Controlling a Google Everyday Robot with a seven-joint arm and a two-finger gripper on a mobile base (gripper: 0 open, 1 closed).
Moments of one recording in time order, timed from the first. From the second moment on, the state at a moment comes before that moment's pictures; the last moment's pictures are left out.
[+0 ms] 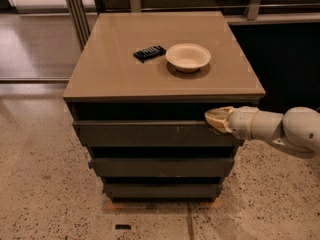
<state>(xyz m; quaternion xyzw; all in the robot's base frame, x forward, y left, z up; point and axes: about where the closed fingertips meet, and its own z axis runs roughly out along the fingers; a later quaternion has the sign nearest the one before) 0.610 -0.176 0.717 -0.39 0.73 0.19 0.52</state>
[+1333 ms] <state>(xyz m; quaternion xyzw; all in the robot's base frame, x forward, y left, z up) 0.632 -0.185 0.696 -0.38 0.76 0.17 0.50</state>
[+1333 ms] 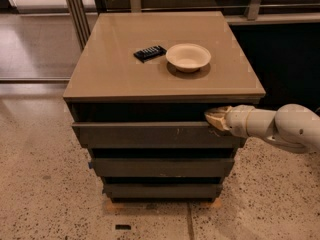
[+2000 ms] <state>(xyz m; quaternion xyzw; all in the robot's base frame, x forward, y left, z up) 0.627 -0.186 0.694 -0.39 0.77 0.17 0.48</state>
